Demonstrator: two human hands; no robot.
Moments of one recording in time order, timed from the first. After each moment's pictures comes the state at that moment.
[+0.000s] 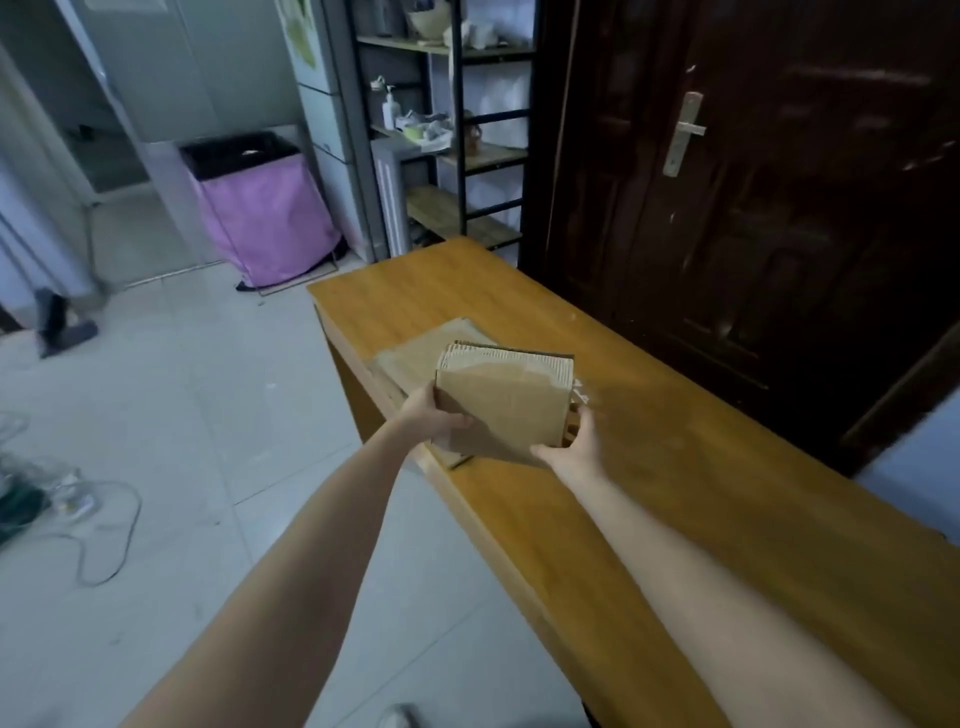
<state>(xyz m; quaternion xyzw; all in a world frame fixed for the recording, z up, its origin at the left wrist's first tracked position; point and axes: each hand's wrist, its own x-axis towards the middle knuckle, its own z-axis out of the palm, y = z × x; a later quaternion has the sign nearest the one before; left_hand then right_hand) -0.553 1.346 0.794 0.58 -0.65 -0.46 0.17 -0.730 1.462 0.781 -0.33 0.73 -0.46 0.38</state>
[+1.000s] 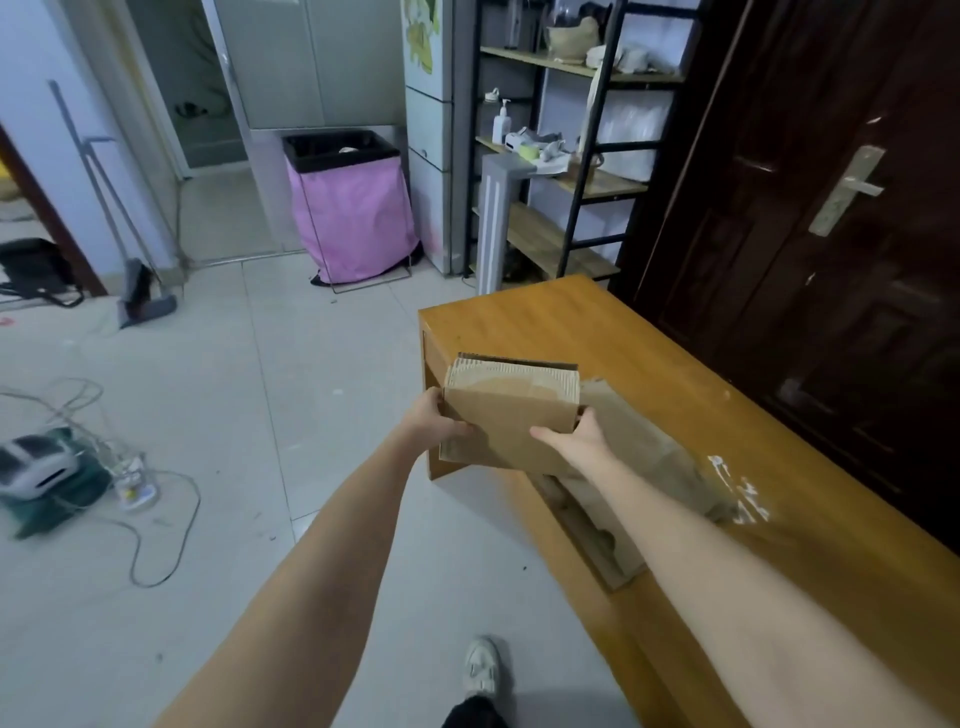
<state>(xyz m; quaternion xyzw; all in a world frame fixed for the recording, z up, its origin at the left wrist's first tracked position) -0.346 1.143 0.773 0.62 -0.60 -0.45 0.24 -0.555 1.199 0.775 -0.40 0.73 -0.37 0.41</state>
